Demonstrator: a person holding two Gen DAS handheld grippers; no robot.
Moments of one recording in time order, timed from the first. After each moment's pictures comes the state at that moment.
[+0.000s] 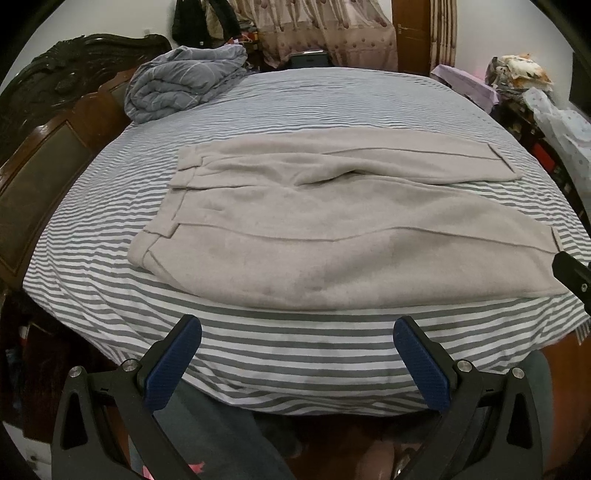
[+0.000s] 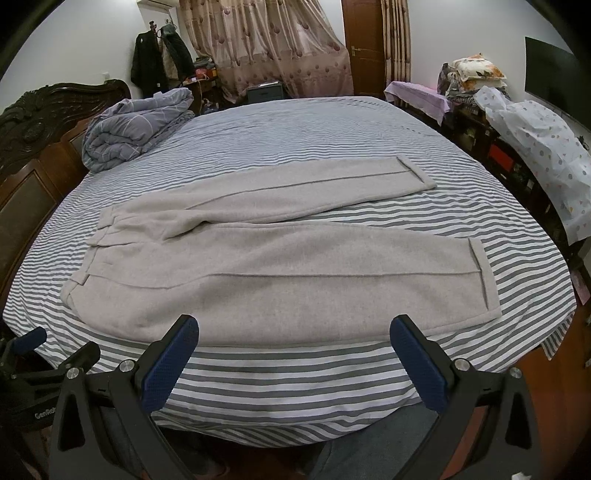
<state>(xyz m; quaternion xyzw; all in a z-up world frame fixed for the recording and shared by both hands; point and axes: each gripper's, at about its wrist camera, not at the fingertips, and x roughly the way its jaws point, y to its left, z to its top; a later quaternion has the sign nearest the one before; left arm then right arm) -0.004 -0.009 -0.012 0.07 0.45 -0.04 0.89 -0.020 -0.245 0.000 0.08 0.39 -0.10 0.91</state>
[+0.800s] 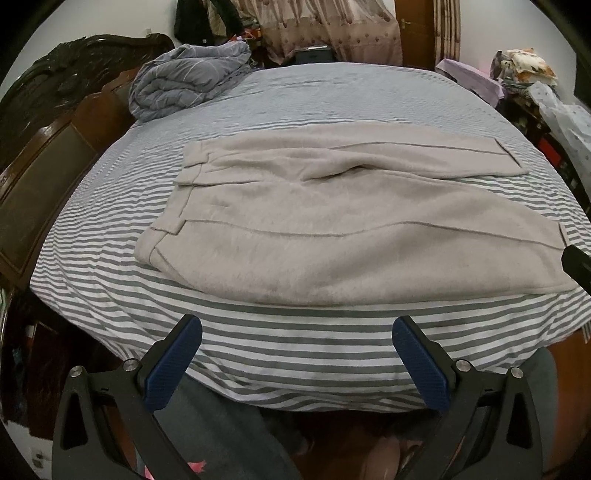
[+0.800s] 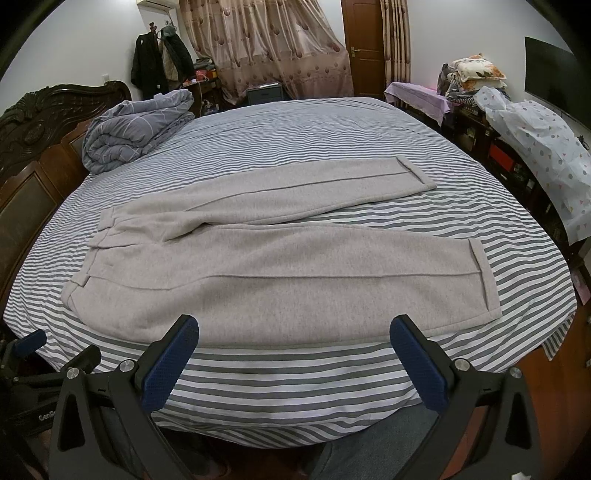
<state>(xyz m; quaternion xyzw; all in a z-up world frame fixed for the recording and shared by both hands) -0.007 -0.005 -0.015 0.08 0.46 -0.02 0.88 -0.020 -0.246 0.000 0.08 0.39 -0.10 0.91</state>
